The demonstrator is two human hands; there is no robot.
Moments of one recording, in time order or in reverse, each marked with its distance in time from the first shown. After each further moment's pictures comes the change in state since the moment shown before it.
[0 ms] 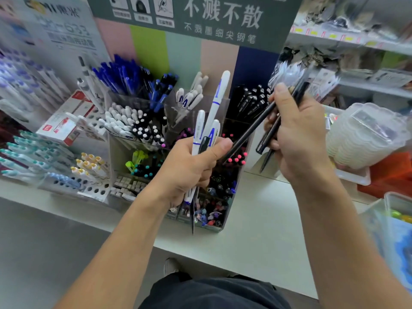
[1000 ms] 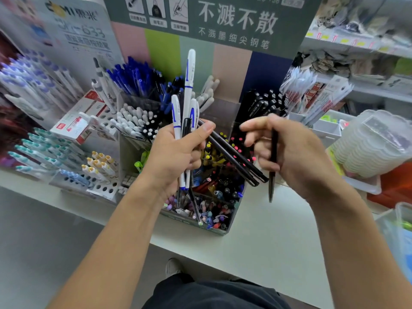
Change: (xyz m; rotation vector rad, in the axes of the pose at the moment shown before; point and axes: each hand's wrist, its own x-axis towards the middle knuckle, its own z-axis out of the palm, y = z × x) left_hand 0.002 0.018 -0.020 -0.132 0.264 0.075; right_hand -0.003 0.011 -0.009 0.002 -0.470 0.293
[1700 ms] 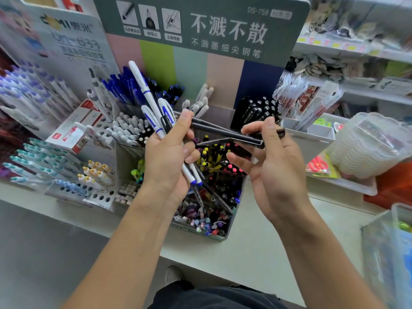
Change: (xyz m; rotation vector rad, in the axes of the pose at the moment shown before) left_hand 0.002 0.009 0.019 -0.361 0.233 0.057; right_hand -0.014 0.015 0.042 0.261 0.355 -0.184
